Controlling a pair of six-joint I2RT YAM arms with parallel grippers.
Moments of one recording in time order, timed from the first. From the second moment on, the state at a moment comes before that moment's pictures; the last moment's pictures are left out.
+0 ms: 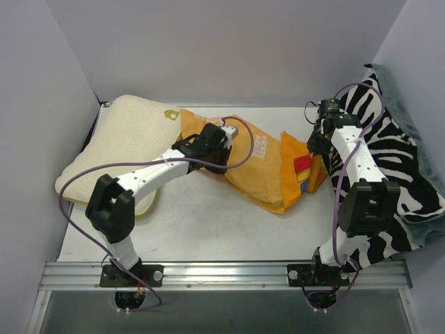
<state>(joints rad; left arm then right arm) -0.72 1.80 1.38 -0.47 0.06 -0.27 0.00 1.68 1.49 -0.89 0.15 0.46</state>
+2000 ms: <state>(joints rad) -0.44 1.27 1.04 -0.79 0.14 -0.44 0.39 2.44 2.13 -1.08 0.21 0.32</state>
